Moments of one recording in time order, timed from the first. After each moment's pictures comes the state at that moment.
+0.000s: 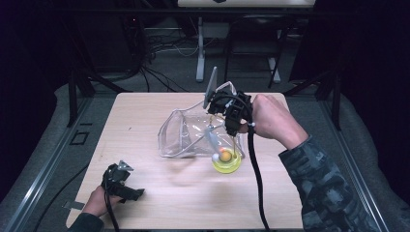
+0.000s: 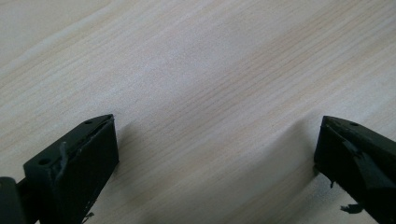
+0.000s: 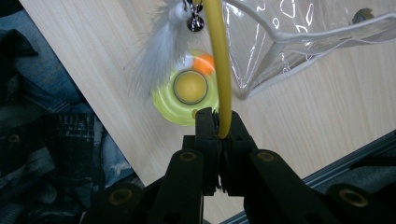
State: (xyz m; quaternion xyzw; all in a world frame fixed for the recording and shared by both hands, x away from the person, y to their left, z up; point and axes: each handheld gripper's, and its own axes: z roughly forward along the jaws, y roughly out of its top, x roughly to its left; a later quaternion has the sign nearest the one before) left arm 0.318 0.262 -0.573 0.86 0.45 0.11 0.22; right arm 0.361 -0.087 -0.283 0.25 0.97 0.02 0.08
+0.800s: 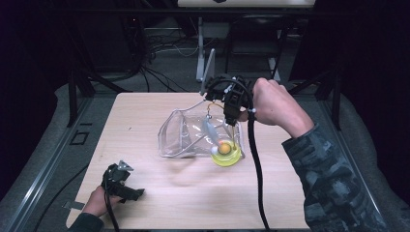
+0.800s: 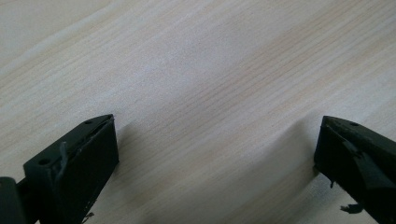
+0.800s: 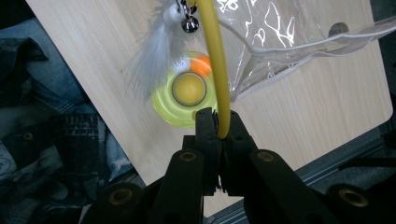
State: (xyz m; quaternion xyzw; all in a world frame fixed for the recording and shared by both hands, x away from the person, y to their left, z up) left arm 0.317 0.262 -0.573 0.86 0.45 0.11 0.22; right arm 0.363 -0.083 -0.245 0.24 0.97 0.03 0.09
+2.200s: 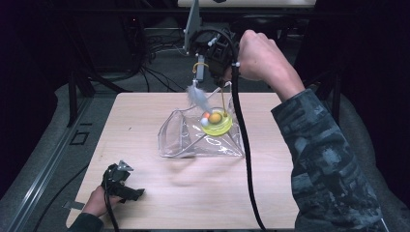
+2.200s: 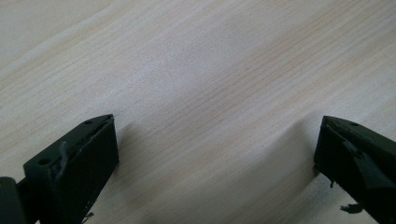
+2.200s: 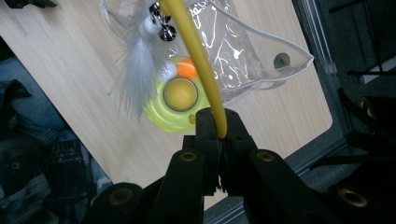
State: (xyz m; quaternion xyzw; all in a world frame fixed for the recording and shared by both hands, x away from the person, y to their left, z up) left arm 0.317 0.262 -0.573 0.86 0.45 0.11 0.22; right arm 0.403 -0.053 -0.177 0.25 0.96 0.03 0.14
